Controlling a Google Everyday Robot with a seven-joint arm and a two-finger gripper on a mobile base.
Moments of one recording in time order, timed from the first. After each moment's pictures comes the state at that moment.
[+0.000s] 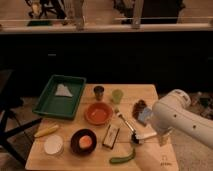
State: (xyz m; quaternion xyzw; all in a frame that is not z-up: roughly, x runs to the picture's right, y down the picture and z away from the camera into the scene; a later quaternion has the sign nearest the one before) arm 0.238 0.215 0.689 -0.30 -0.03 -0.19 0.94
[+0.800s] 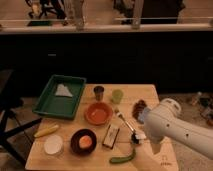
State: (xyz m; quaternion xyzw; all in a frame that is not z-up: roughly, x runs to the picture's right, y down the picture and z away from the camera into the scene) arm 0.209 0.251 0.696 -0.31 -0.05 -0.19 0.93
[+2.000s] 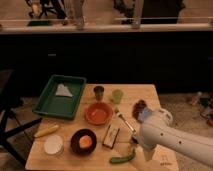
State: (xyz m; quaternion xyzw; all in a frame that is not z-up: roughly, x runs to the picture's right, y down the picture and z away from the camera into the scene) arm 0.176 0.294 0.716 -0.31 -0.09 -0.19 0.93
